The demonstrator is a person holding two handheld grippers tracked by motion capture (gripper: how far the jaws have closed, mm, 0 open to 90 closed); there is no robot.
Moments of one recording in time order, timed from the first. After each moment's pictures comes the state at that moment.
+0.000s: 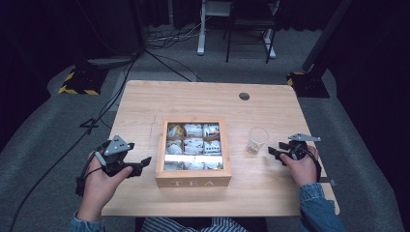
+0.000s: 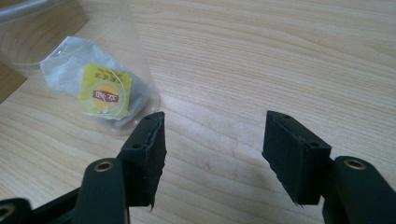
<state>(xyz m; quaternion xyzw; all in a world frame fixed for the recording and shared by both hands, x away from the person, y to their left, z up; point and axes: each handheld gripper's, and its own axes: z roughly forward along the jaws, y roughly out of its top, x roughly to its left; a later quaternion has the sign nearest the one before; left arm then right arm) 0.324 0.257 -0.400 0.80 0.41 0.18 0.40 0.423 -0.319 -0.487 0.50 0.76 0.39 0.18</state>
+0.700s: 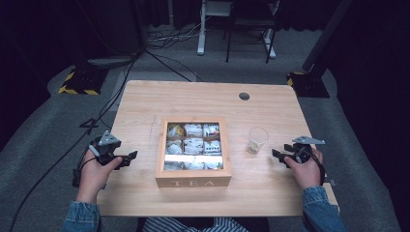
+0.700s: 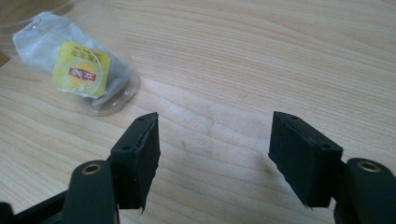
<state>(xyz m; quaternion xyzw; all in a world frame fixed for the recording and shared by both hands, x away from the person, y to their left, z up) 0.373 0.306 -0.464 0.79 0.47 0.18 0.34 0.417 -0.334 -0.493 0.49 0.76 0.38 0.19</state>
